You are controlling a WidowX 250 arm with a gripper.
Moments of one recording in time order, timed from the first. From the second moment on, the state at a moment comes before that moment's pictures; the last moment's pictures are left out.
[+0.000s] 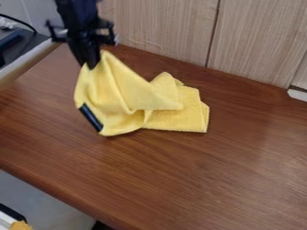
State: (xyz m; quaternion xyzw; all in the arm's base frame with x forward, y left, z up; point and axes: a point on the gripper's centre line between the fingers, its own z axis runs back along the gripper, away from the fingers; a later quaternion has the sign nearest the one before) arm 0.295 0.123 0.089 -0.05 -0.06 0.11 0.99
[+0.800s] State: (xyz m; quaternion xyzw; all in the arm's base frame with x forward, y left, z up) arm 0.289 0.195 0.008 -0.06 -0.03 0.23 0.97
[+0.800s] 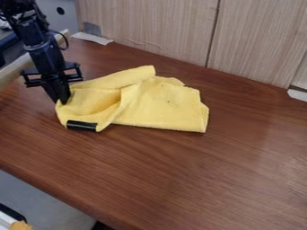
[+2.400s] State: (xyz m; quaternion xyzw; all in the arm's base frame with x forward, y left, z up) arm 0.272 0.204 0.023 -0.03 -0.01 0.25 0.97
